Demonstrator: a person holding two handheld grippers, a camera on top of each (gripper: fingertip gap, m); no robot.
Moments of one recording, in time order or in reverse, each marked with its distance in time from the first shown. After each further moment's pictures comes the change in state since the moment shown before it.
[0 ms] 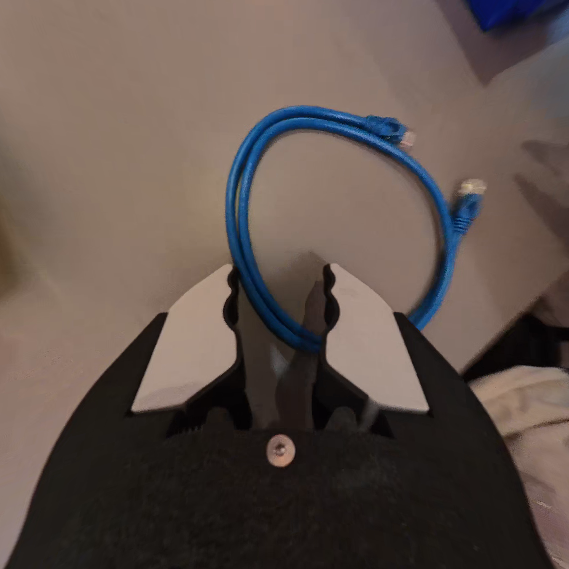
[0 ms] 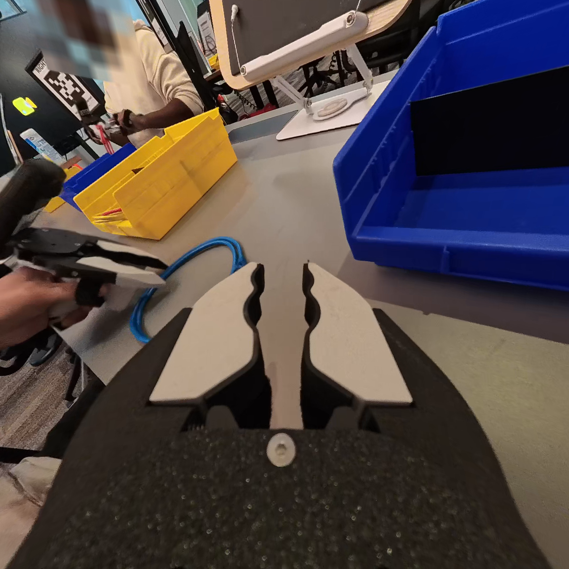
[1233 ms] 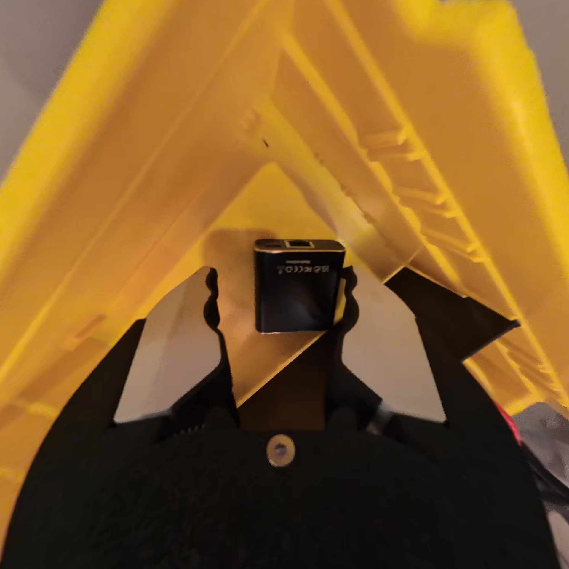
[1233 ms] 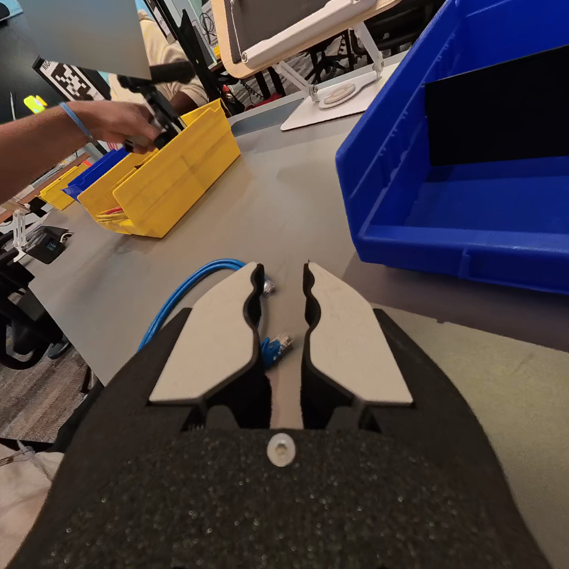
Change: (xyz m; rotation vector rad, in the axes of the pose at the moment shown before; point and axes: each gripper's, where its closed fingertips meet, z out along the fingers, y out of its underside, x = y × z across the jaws) left arm -0.298 -0.132 0.014 -0.604 -0.012 0.214; right arm 0.002 0.004 0.015 -0.029 -0.028 0.027
